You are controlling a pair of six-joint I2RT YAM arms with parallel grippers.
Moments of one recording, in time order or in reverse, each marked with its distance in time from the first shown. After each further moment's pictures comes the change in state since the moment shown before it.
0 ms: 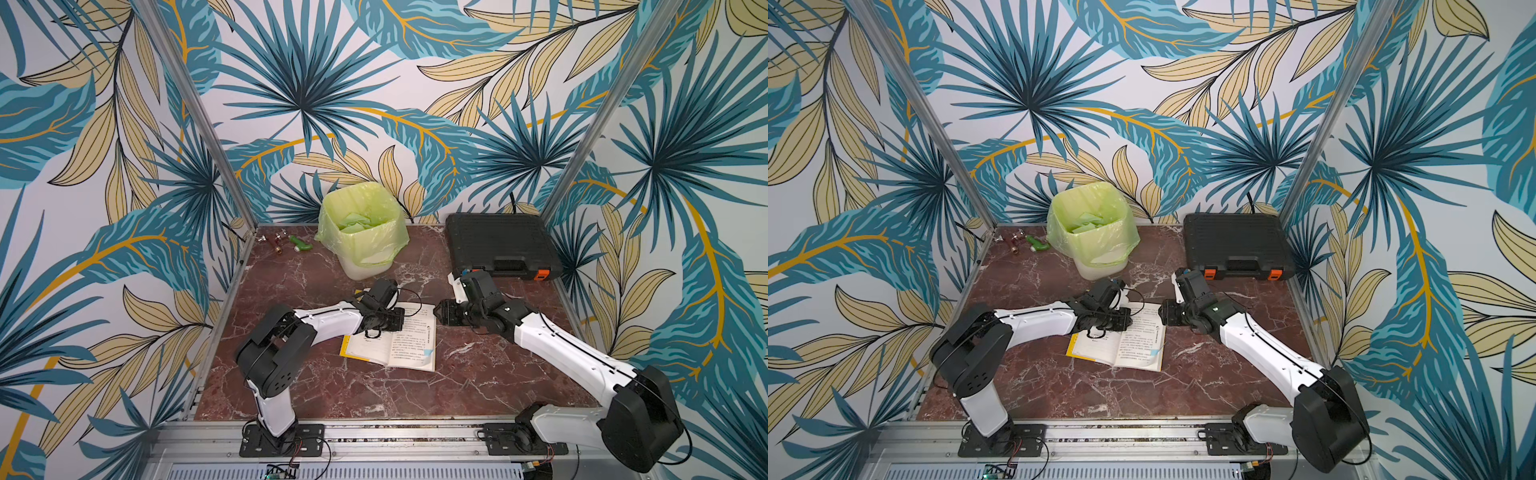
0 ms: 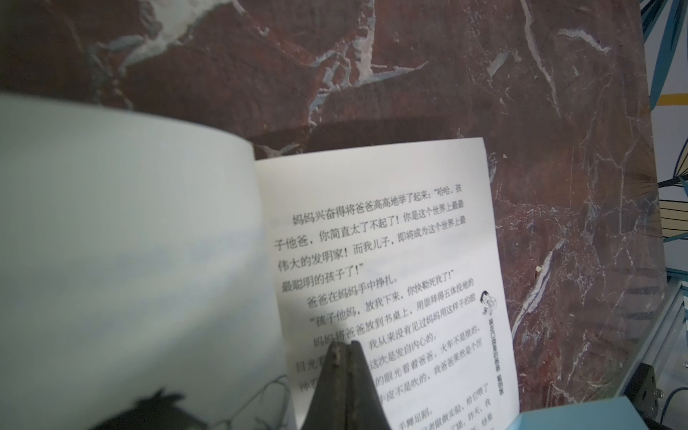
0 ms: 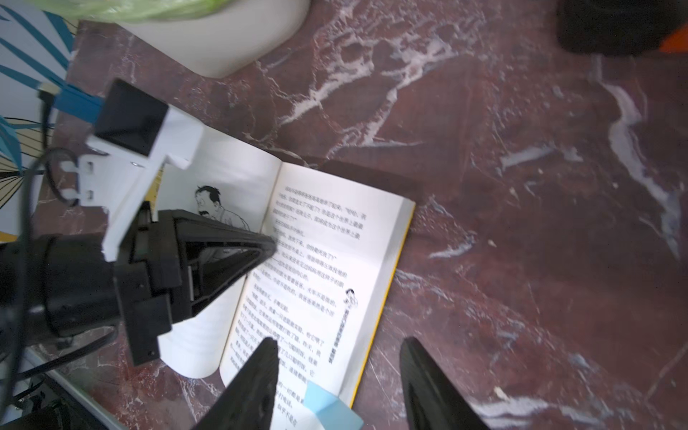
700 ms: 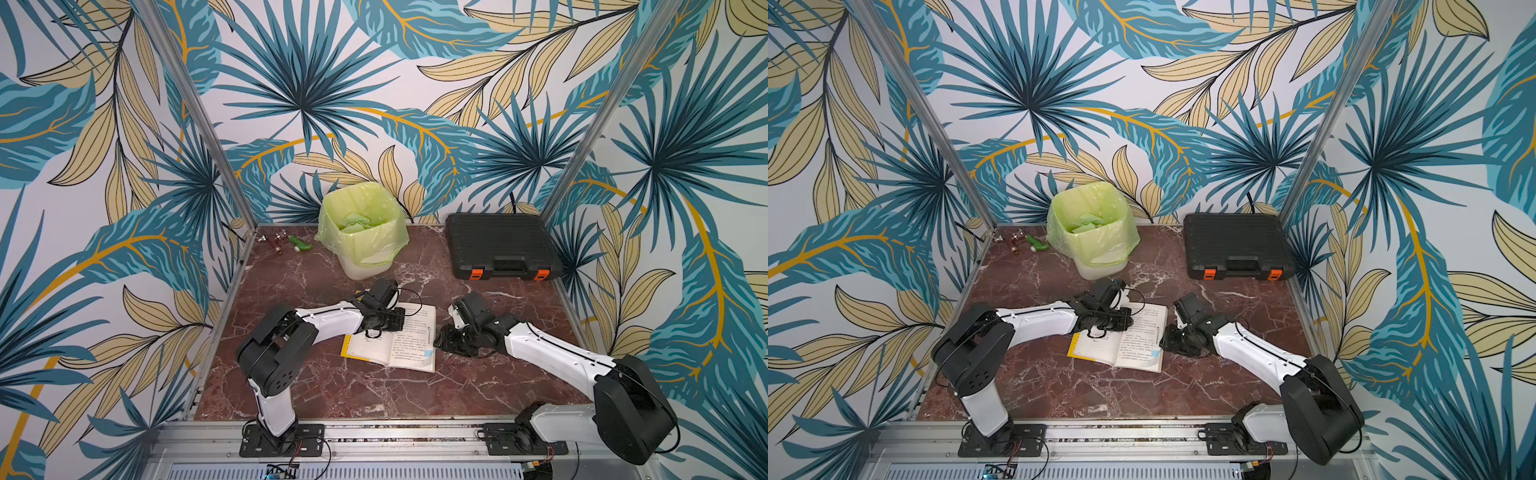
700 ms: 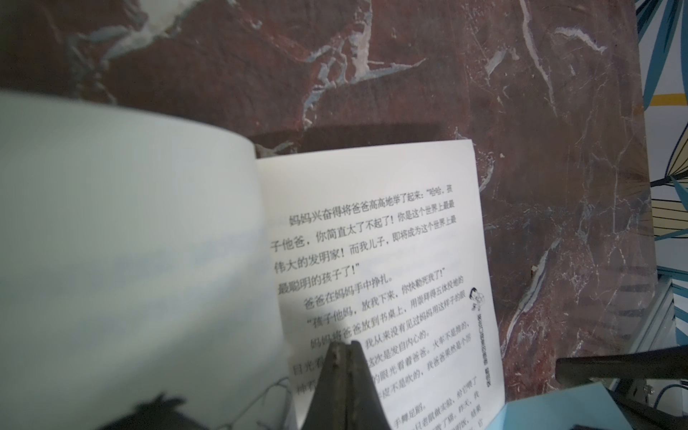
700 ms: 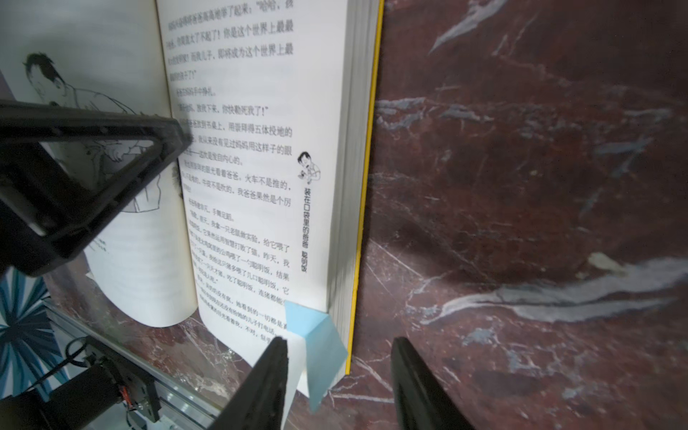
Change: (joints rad) left arm 0.000 0.012 0.004 0.007 0.017 -0.007; right arm 0.034 0.064 -0.162 0.010 -0.154 0.229
